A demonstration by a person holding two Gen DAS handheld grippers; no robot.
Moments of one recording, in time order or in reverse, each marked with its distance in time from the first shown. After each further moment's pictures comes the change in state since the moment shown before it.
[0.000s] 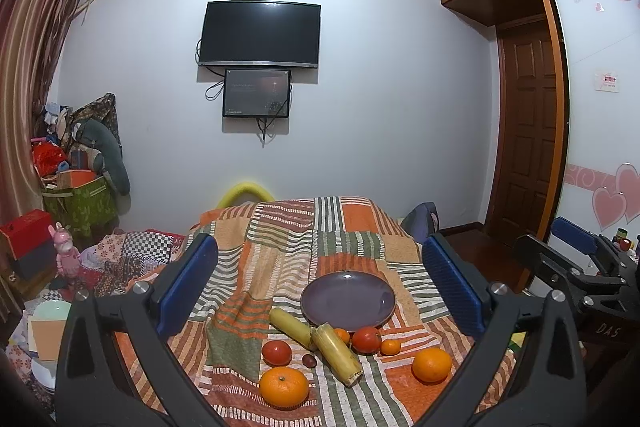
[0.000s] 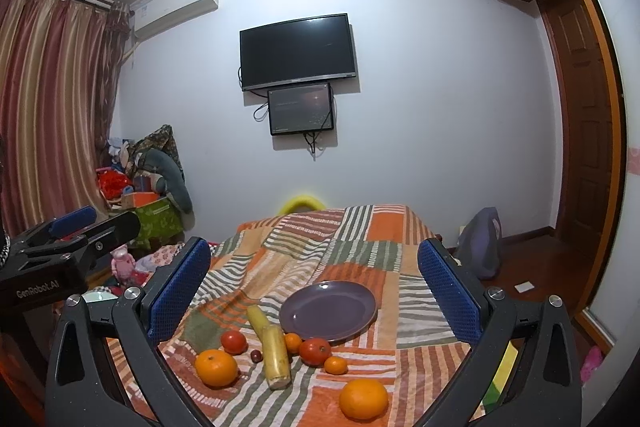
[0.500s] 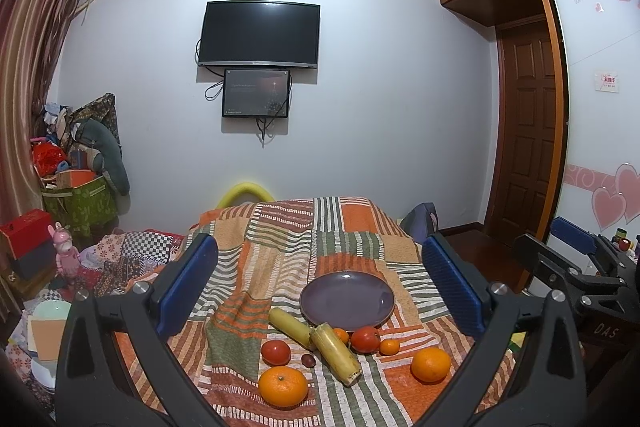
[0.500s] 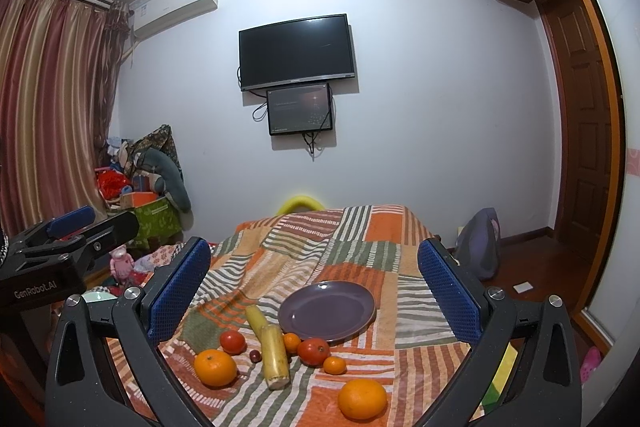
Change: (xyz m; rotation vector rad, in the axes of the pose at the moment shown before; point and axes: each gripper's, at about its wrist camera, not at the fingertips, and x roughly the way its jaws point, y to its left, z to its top) left arm 0.000 -0.001 0.001 0.001 0.001 -0.001; right arm 0.000 0.000 0.000 -0.003 -0.001 -0.002
